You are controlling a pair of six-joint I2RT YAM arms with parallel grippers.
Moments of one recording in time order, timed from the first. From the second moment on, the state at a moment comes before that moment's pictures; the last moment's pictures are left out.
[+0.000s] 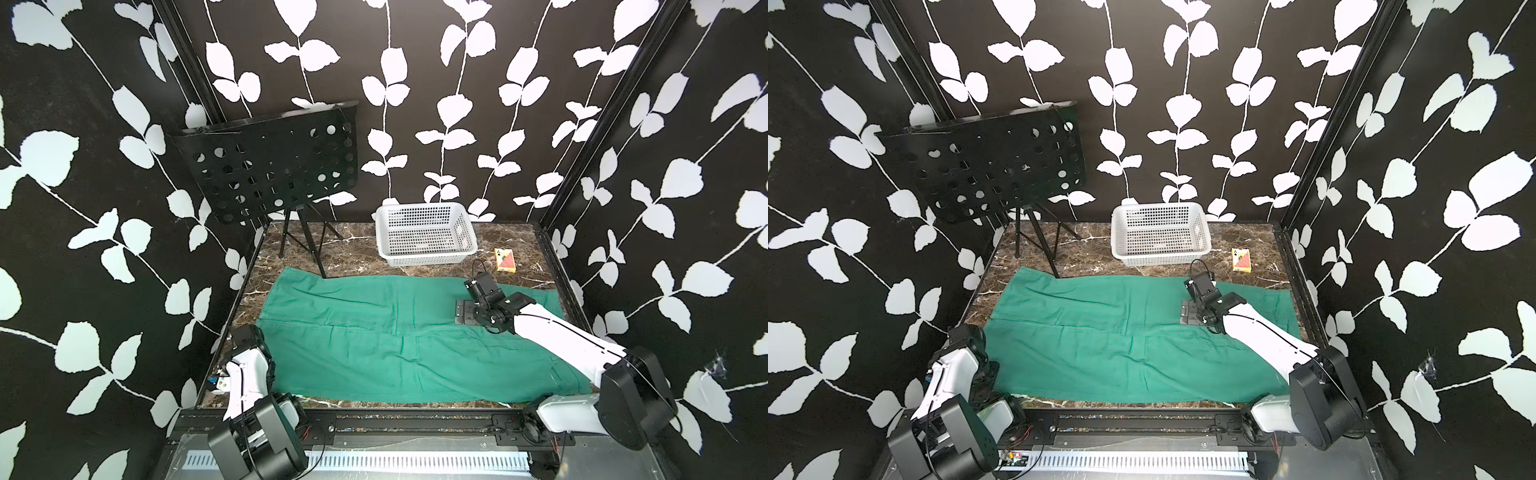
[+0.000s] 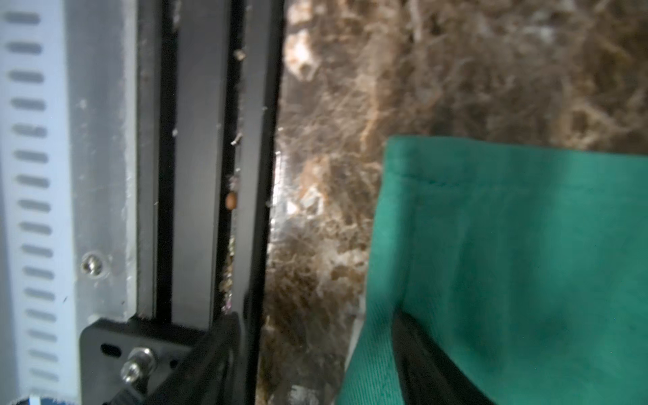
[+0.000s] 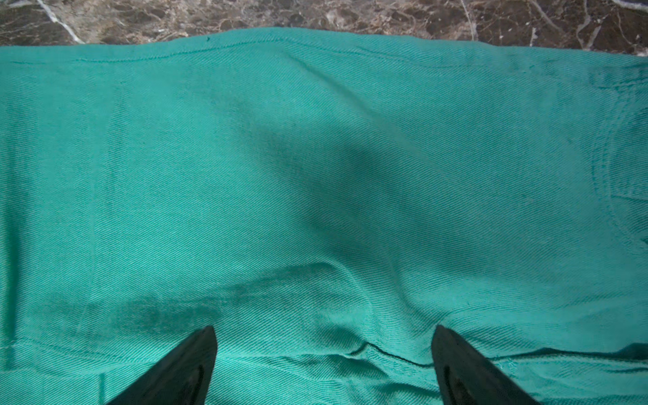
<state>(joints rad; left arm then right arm) 0.53 1.01 0.44 -0.92 -0.30 -1.06 0.54 1.35 0.87 -0.64 0.20 0.55</state>
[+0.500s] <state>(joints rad) 0.54 0.92 0.47 -0.91 -0.28 -0.99 0.54 1.35 0.87 -0.66 0.21 0.55</state>
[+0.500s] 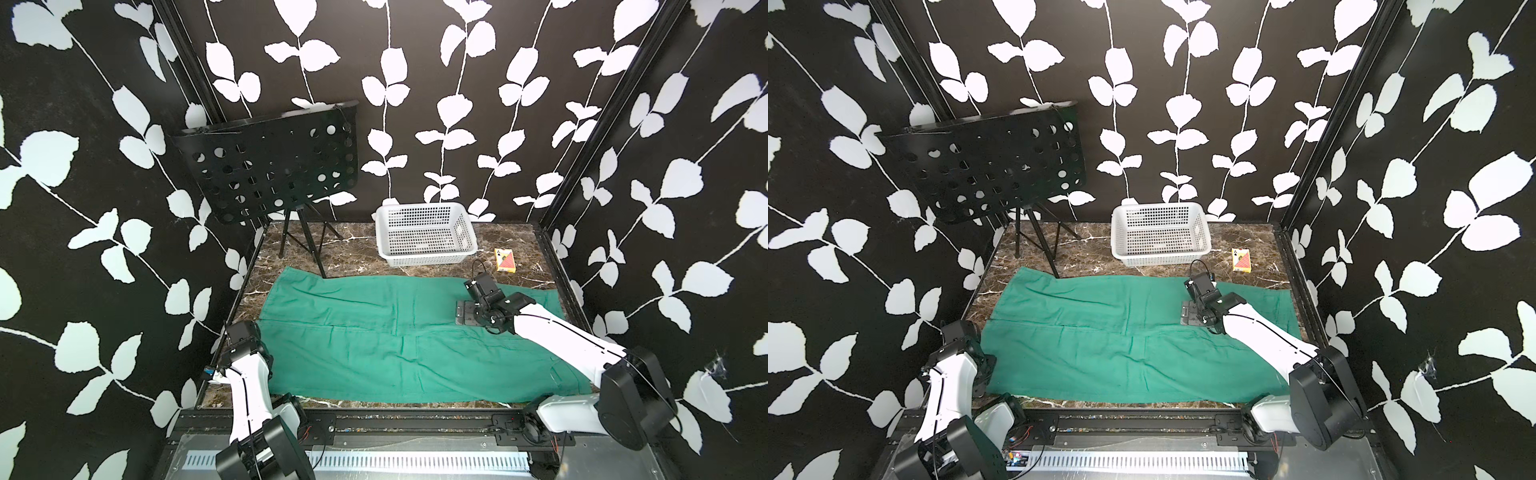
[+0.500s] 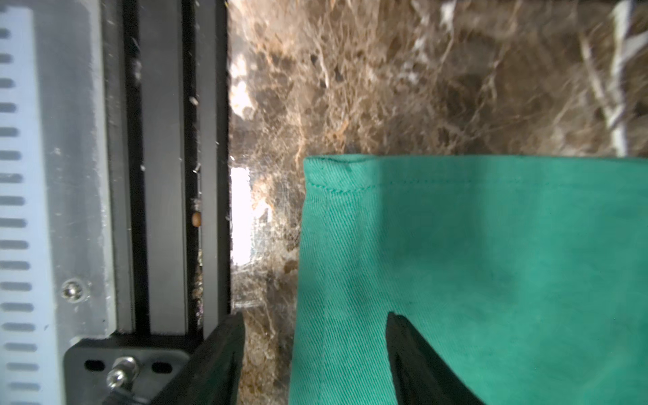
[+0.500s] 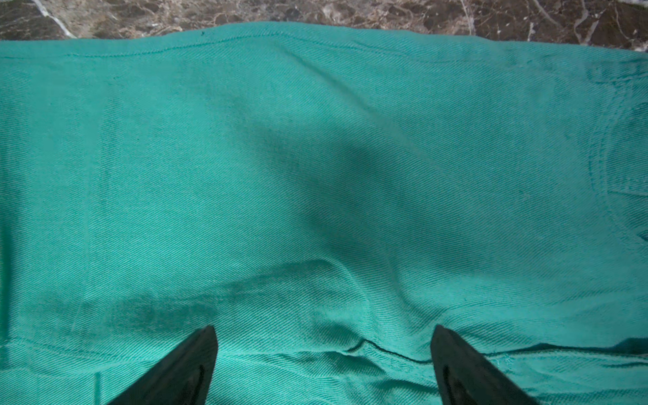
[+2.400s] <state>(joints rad) 0.54 0.95 0.42 -0.71 -0.14 -0.94 -0.70 1.00 0.57 -1.10 0.20 0.92</state>
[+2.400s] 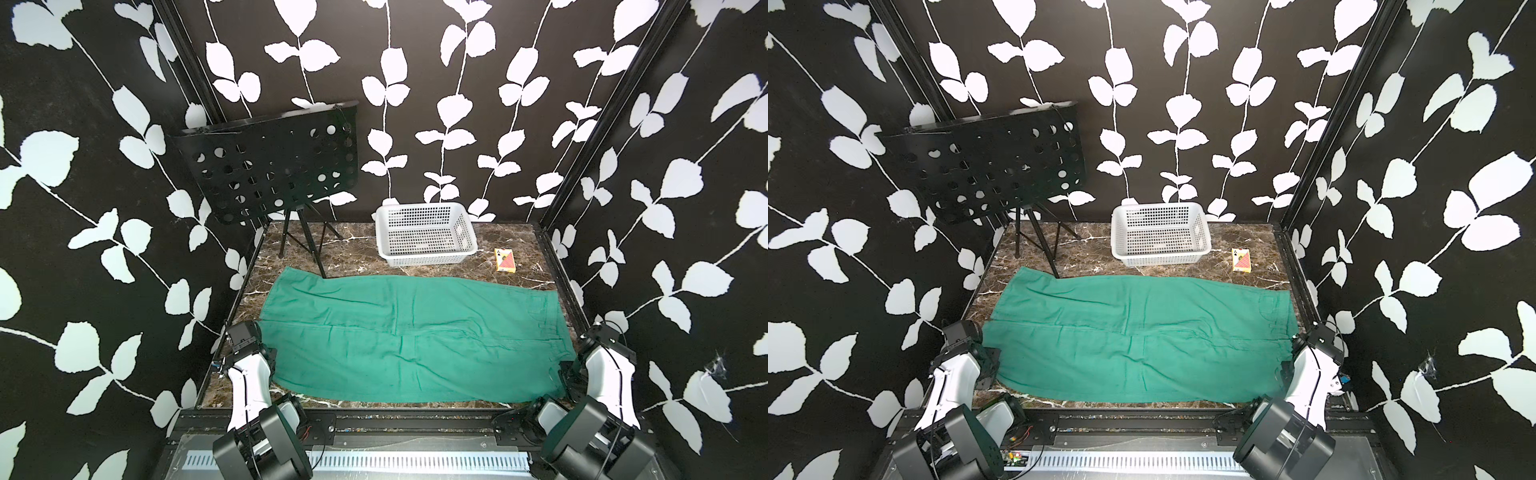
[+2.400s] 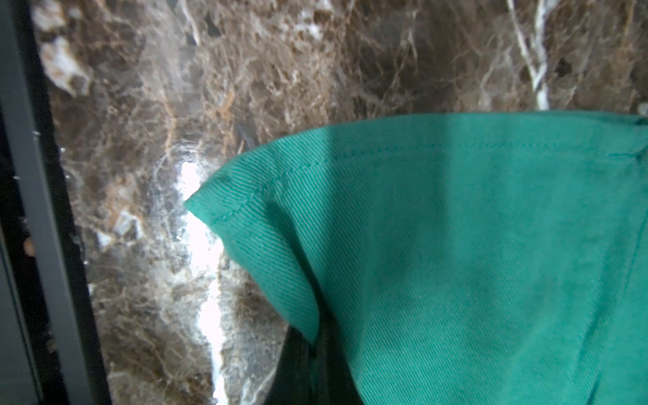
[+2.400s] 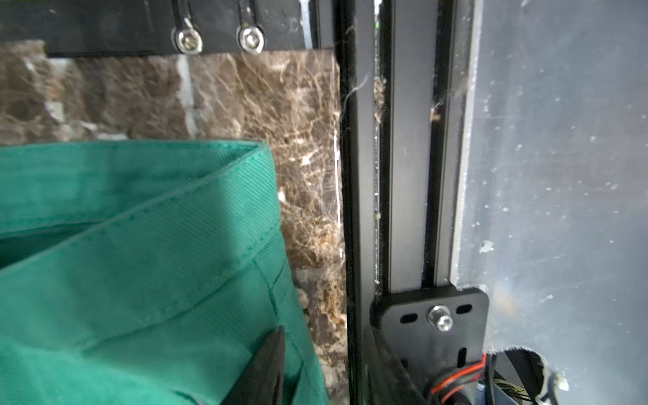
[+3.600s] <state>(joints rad) 0.54 0.92 0.65 -0.99 -0.22 -1.02 -0.62 1.00 0.59 -0.99 0.18 0.98</state>
